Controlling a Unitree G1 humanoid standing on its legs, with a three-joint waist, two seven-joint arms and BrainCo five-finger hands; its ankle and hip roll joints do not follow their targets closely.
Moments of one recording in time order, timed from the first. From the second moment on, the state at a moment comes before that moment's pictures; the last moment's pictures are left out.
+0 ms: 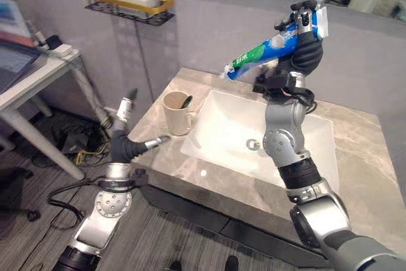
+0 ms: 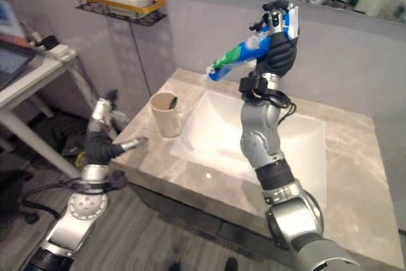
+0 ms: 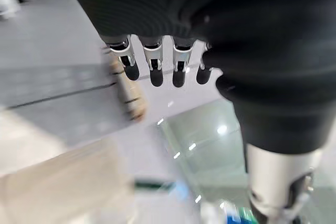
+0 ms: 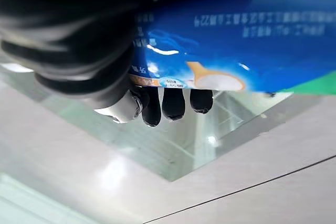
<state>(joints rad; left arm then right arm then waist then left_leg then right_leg) -0.01 0.61 -0.29 -0.20 -0.07 -0.31 0.38 -0.81 -0.22 0.18 0.23 0.89 -0.51 -0.33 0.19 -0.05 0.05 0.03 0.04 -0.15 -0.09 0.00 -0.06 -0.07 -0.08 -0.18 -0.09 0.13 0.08</state>
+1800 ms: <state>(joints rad) 0.04 0.70 -0.32 -0.09 -0.11 -0.25 0.21 -0.92 -0.20 0.34 0.40 0.83 -0.39 -0.29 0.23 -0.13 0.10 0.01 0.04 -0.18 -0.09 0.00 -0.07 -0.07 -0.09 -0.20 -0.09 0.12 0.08</state>
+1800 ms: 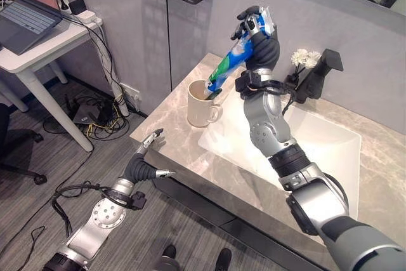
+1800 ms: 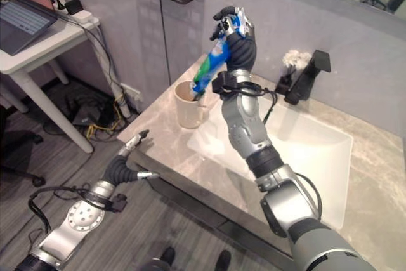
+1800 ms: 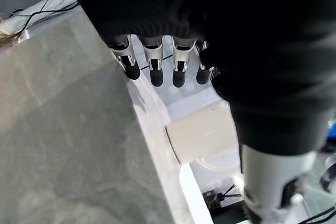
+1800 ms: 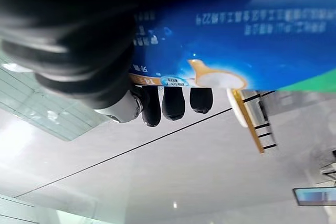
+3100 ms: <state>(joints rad) 0.00 0.70 -0.28 -0.12 -0.12 -0.30 0.21 -0.96 -0.20 0.38 0.41 0.75 -0.37 -0.32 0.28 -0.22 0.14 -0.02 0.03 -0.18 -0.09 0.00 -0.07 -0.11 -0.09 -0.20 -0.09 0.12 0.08</state>
